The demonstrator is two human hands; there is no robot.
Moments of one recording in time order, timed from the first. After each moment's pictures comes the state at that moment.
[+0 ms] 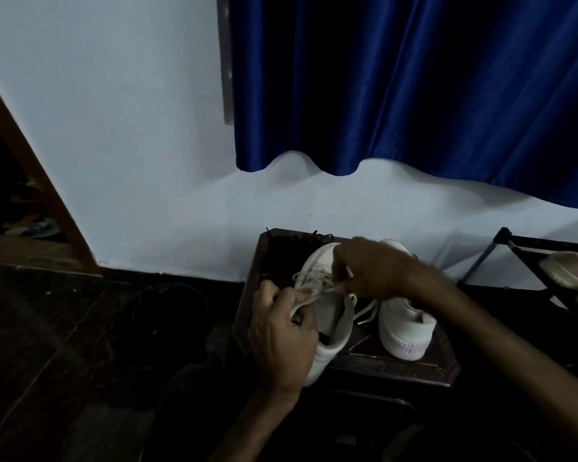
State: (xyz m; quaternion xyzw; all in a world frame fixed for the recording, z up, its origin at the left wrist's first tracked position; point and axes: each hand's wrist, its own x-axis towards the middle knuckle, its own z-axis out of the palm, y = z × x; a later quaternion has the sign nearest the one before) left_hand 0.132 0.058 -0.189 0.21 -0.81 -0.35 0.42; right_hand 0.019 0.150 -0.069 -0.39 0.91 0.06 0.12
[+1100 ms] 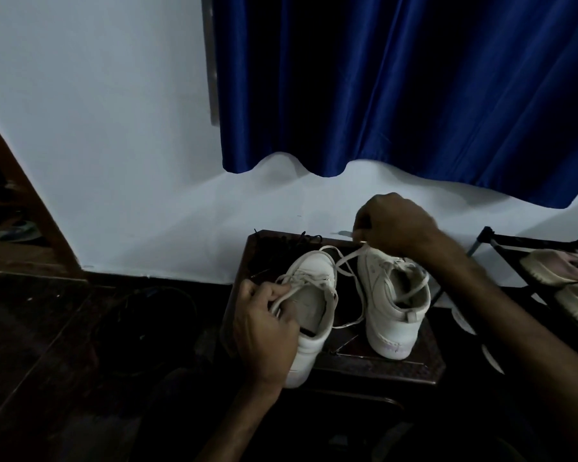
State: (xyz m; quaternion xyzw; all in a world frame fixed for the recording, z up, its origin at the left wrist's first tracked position) left_hand 0.123 0.052 -0.193 0.25 -0.77 -0.43 0.40; right_hand -0.020 0.172 -0.045 -0.26 0.97 -0.04 -0.01
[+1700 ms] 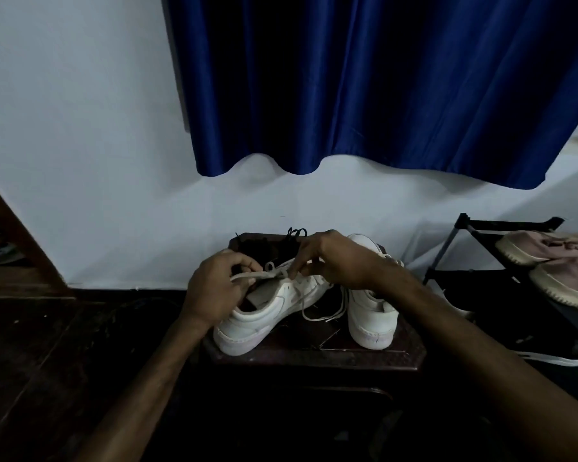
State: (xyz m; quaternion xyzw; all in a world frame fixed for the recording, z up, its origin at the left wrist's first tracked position) left_hand 0.089 -0.027 -0.161 0.09 -0.90 -0.39 0.17; right_hand -0.018 0.174 -0.105 -0.52 0.84 -0.17 0.08
